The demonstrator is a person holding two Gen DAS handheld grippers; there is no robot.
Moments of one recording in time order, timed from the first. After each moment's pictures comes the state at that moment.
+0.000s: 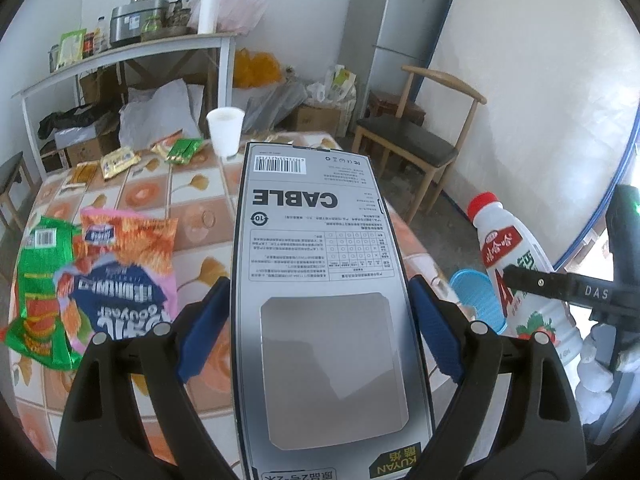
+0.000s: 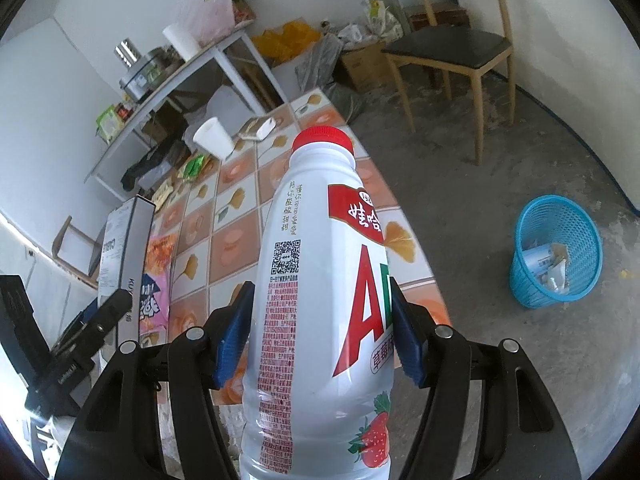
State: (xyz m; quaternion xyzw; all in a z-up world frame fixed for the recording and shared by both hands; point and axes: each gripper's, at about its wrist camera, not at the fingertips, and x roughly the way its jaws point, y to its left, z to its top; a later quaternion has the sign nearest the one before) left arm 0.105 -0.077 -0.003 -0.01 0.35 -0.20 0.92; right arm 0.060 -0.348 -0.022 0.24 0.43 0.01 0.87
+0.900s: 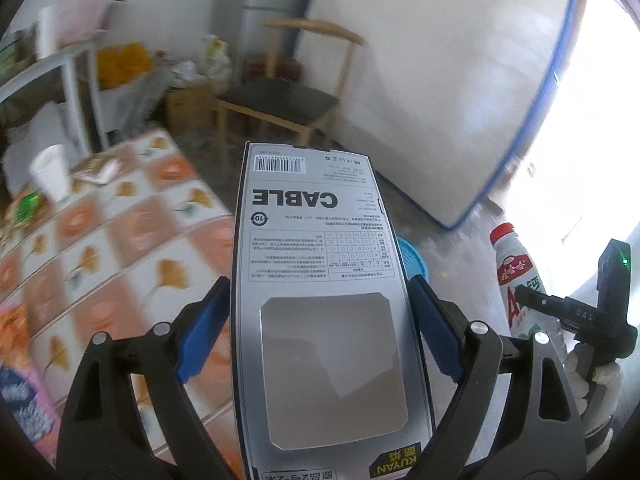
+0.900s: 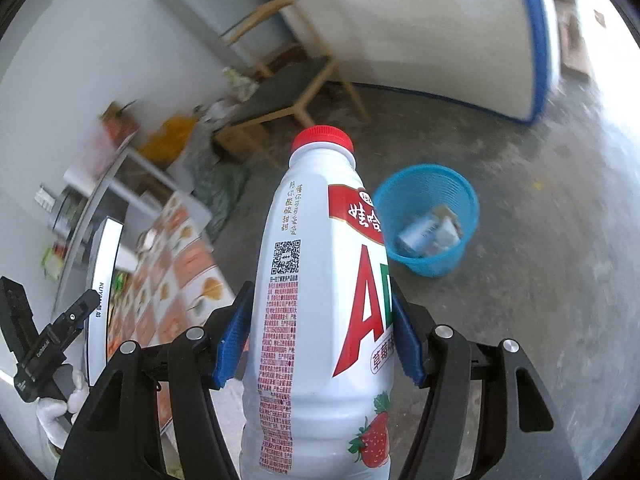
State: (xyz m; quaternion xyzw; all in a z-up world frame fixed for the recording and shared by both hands) left arm 0.130 -0.274 0.000 0.07 0.40 -0.40 0.82; right arm -0.097 -0.525 -0.054 0.39 0.34 -0.20 0.83
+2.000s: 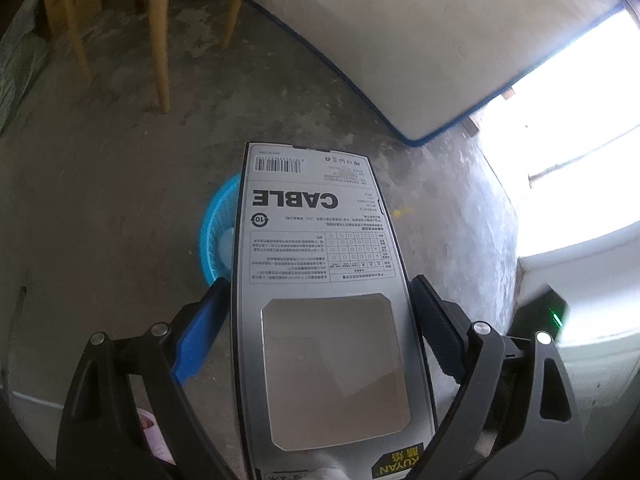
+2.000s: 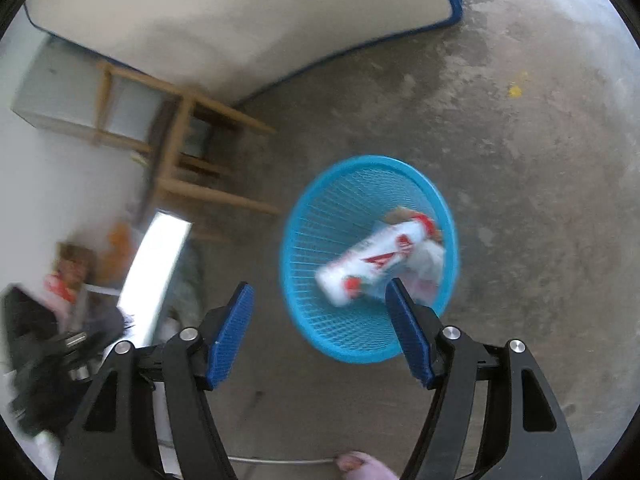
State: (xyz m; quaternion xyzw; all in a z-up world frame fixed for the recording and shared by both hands) left arm 0.231 -0.595 -0.185 0.08 0.60 -0.44 0.66; right arm -0.021 -0.713 -0.268 0.59 0.26 -0.26 0.72
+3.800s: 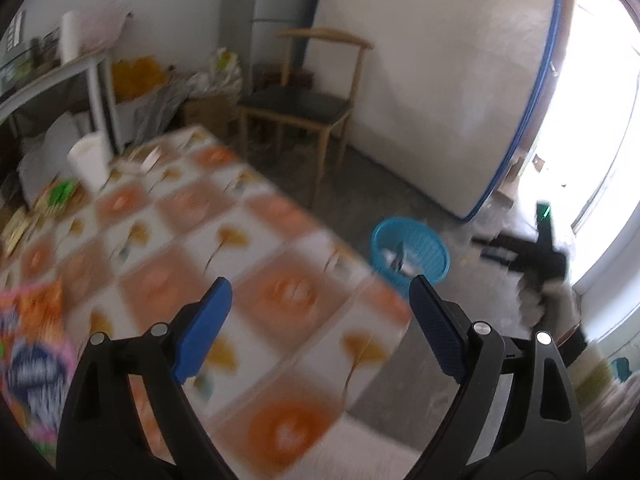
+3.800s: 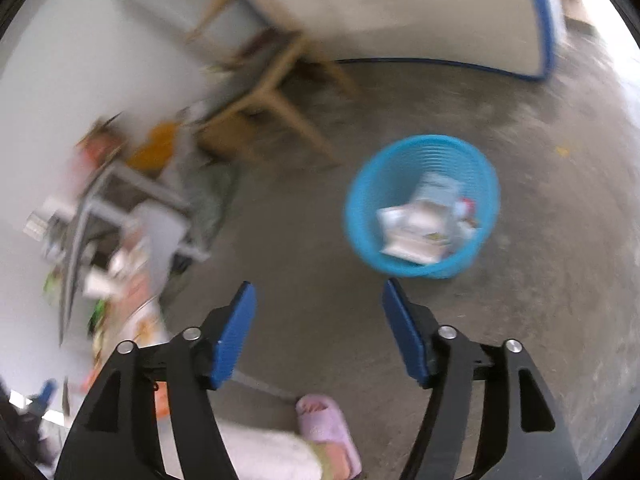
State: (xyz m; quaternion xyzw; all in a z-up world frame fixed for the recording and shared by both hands) left arm 0.086 -0.148 -0.015 0.08 0.37 -0.37 0.85; right arm -0.032 -0.579 -0.166 0.43 0.34 -0.15 0.82
